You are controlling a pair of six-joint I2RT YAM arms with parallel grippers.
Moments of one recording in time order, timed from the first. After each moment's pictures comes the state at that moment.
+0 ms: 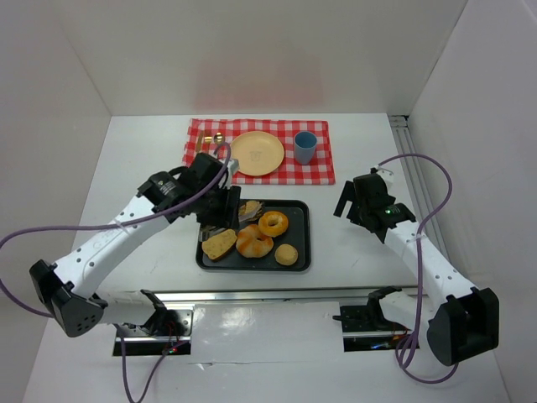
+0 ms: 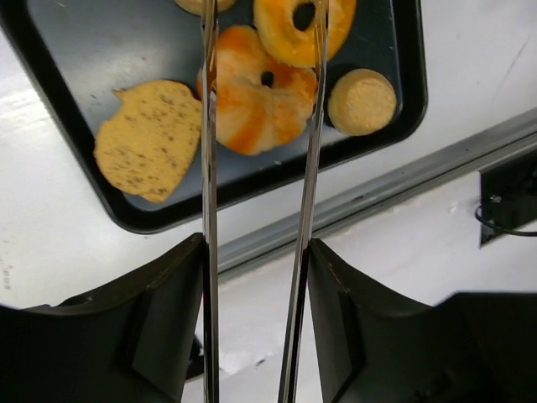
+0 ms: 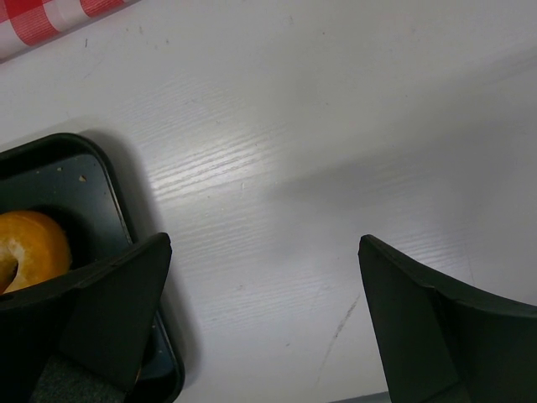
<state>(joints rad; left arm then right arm) -0.67 1.28 1.37 -1.08 0.02 -0.46 0.27 1.06 0.77 -0.59 0.30 0.57</state>
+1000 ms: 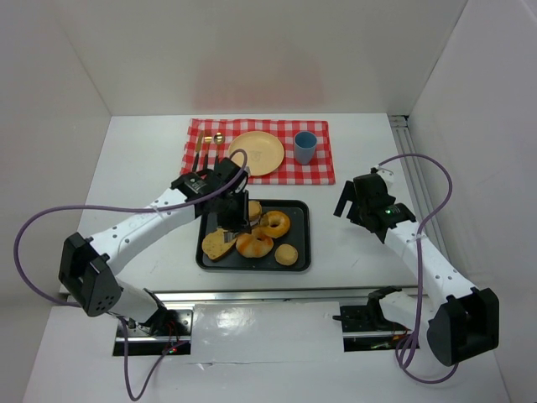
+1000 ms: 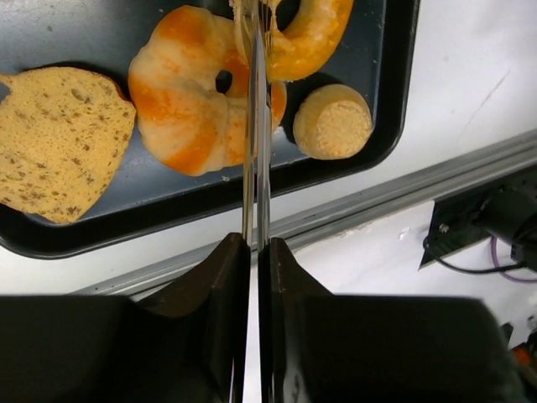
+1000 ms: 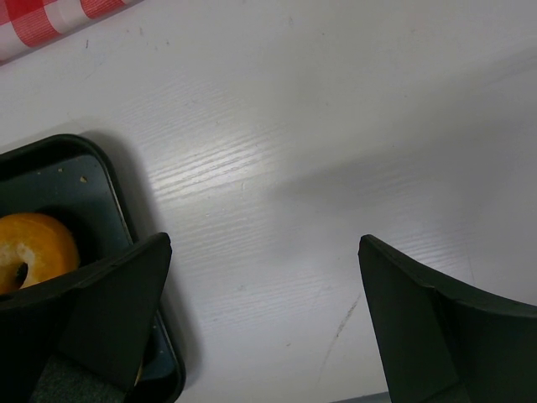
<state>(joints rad) -0.70 1.45 1.28 -0.91 0.11 -0.69 0.27 1.06 0.77 -0.59 0.30 0.57</state>
